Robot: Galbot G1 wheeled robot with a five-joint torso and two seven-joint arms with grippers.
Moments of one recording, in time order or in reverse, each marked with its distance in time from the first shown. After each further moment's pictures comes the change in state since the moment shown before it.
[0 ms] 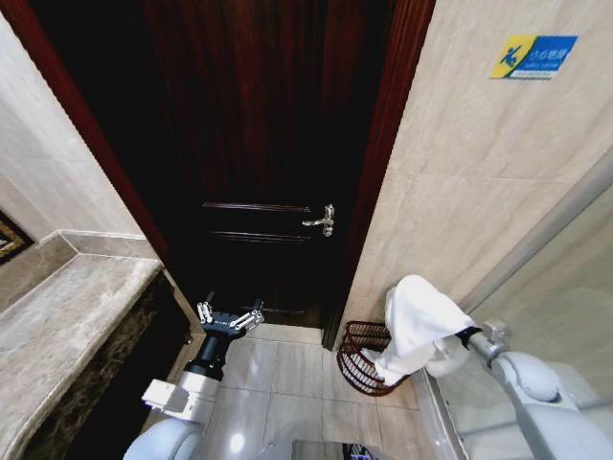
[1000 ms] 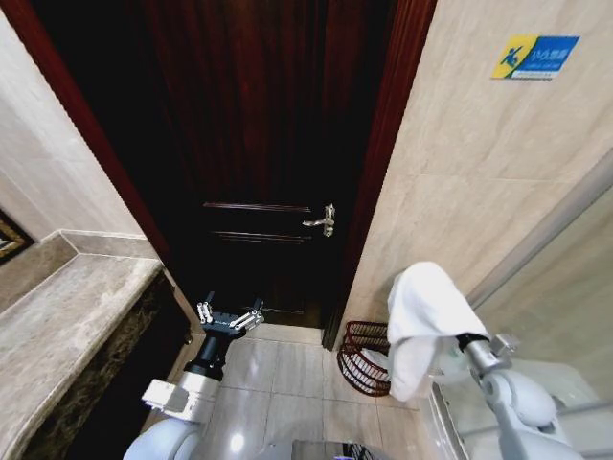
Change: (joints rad) left arm 0.000 0.000 0.000 0.000 0.000 0.000 0.000; right arm -0.179 0.295 0.179 0.273 0.094 0.054 0.183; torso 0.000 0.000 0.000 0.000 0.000
